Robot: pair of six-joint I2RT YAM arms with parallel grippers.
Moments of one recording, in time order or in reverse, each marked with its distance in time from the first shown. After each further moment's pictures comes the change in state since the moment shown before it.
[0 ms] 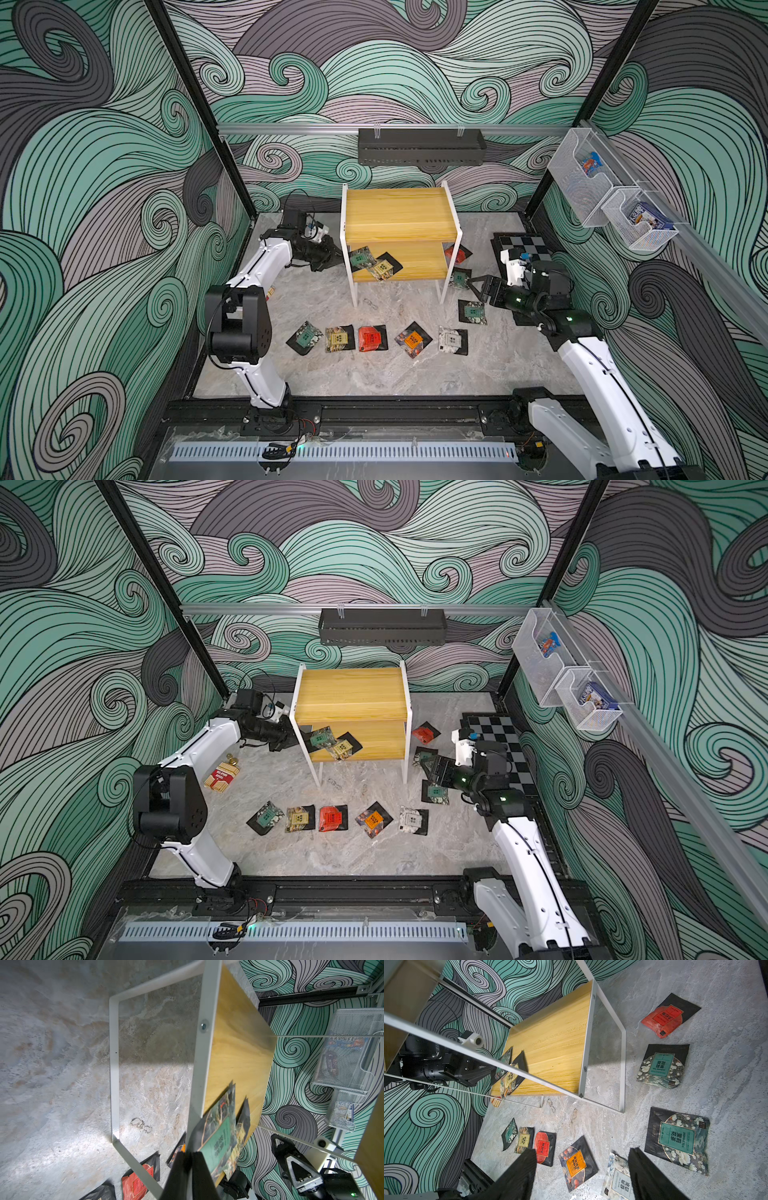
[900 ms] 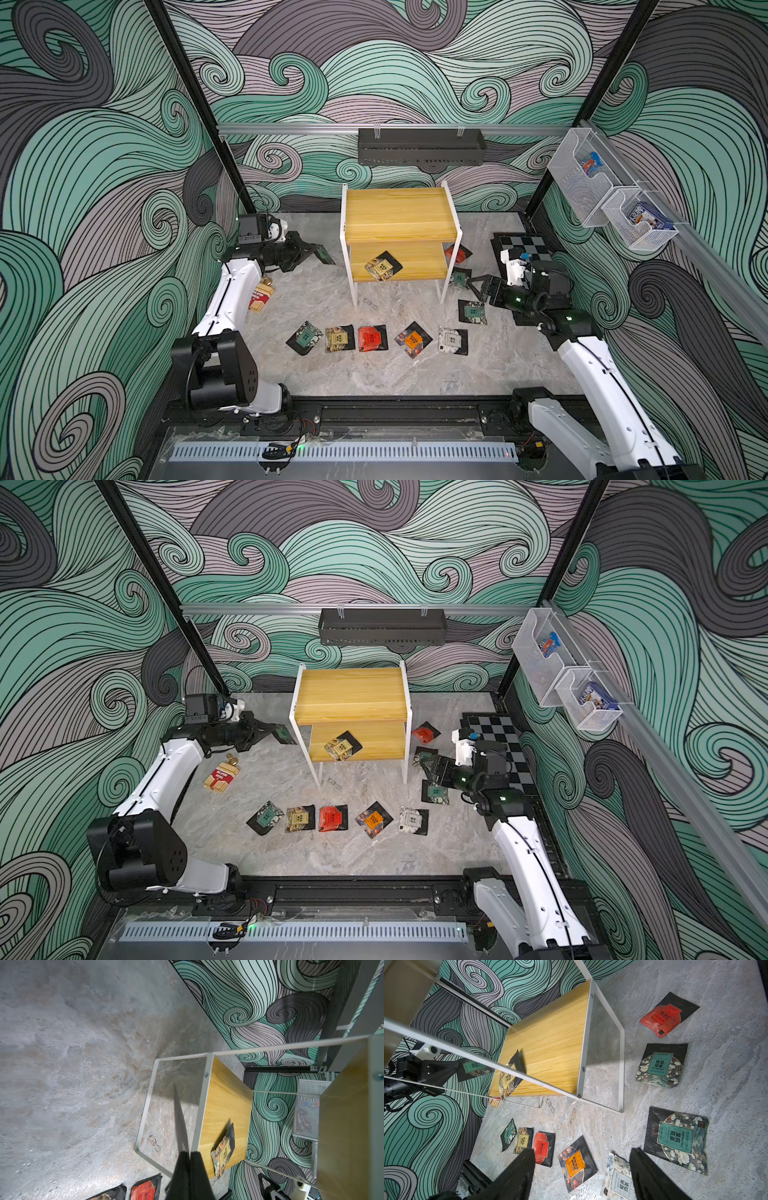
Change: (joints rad) left arm 0.204 -0.296 -0.179 0.134 -0.116 -0.152; right arm 0.000 0.010 0.000 0.001 0.005 0.001
